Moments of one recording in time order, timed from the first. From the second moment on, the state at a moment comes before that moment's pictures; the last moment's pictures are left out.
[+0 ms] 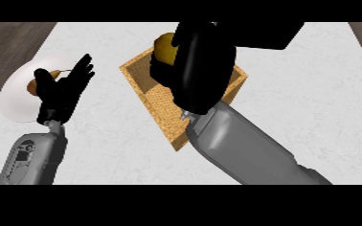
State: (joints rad) left arm -0.29 0.24 0.09 -1.33 0.04 -0.06 0.23; right arm -0.92 -0.01 0.54 -1.43 1.33 -0.27 1.23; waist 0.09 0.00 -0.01
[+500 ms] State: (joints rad) left arm -0.30 0.24 0.10 -1.33 0.04 -0.05 0.23; right arm -0.98 -0.01 0.51 -1.31 1.32 -0.30 1.23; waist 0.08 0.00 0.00
